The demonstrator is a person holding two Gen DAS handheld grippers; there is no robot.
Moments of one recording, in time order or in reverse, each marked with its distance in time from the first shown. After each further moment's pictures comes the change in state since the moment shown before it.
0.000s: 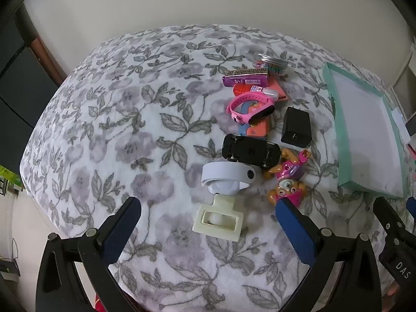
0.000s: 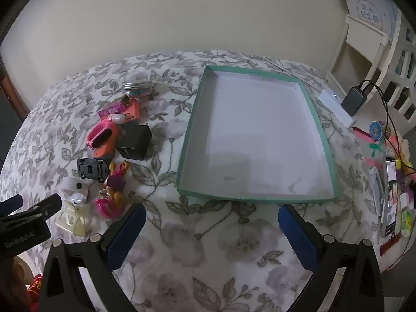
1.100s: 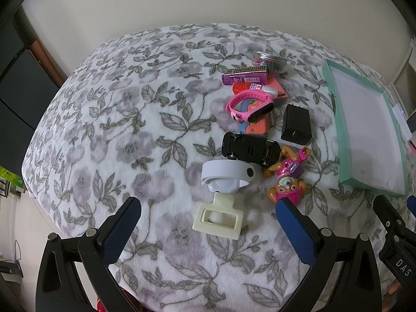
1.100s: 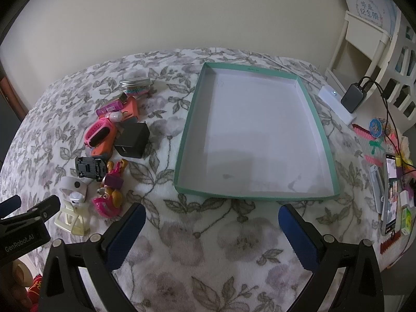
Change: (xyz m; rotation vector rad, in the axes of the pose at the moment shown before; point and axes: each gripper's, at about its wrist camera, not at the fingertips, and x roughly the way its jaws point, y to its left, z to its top) left arm -0.002 0.000 -0.002 0.001 -0.002 0.005; right arm 0.003 0.000 -0.001 0.003 0.008 0.004
